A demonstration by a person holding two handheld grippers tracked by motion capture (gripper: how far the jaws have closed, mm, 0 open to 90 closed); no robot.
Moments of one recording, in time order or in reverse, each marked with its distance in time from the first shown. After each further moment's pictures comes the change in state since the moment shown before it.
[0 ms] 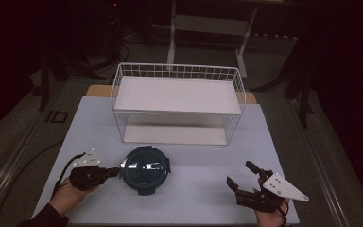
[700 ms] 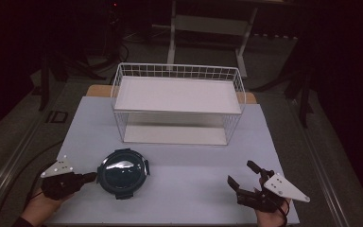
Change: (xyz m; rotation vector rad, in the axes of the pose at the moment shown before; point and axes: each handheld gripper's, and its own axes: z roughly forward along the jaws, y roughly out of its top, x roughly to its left) left arm 0.019 -0.042 -0.052 -0.034 0.066 -0.056; right arm -0.001 0.001 -0.001 -0.007 -0.018 0.003
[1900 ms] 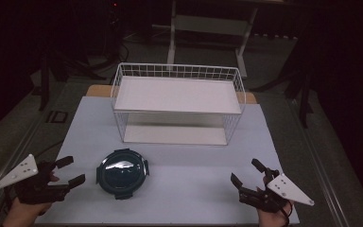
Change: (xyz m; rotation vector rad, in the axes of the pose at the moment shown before) left arm -0.010 0.008 -0.057 -0.314 -0.002 0.010; right arm 0.000 0.006 -0.006 -0.042 -0.063 -0.024
